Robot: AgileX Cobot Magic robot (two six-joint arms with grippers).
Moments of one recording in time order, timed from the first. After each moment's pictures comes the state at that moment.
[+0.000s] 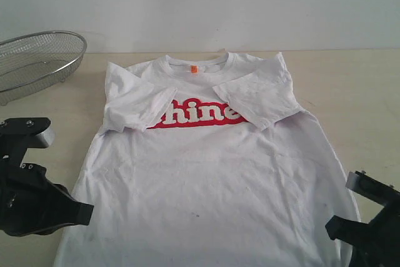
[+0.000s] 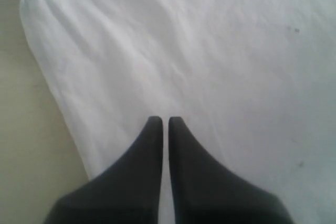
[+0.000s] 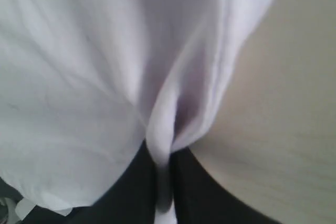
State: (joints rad) left arm -0.37 1.33 -0.42 -0.77 0.33 0.53; right arm -0.15 1.73 -0.51 0.65 0.84 -0.45
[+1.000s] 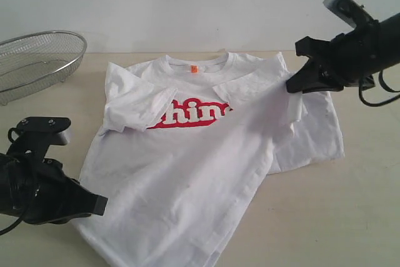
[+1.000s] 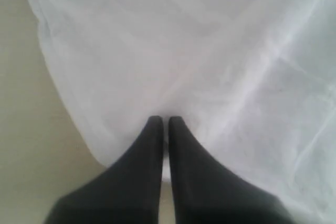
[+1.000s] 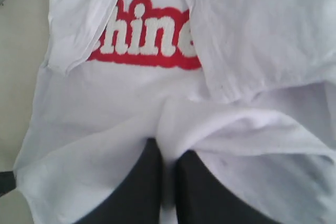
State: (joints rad) left arm -0.37 1.51 -0.49 -0.76 0.24 0.56; right arm -0.14 1.79 -1.17 0.98 0.86 -0.77
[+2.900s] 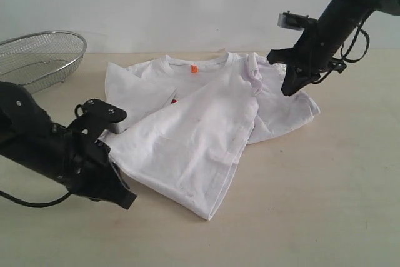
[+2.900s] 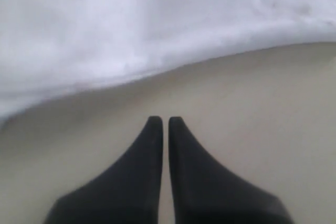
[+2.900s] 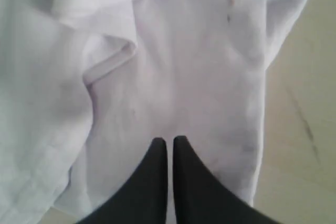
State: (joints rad) left arm -0.40 1.74 -0.74 -0.72 0.36 0.87; right arm -0.07 2.39 -2.06 0.39 1.22 -0.31
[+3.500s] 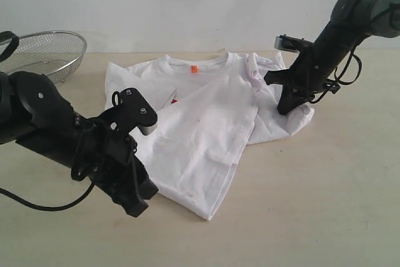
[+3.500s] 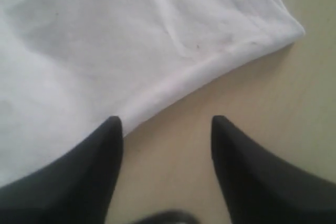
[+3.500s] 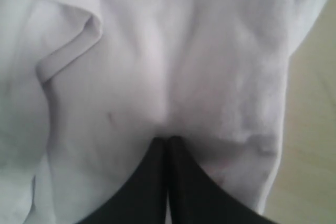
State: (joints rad) left arm -0.50 1.74 -0.80 -0.70 0.35 1.09; right arm -0.06 2.43 -1.95 0.43 1.12 -0.36
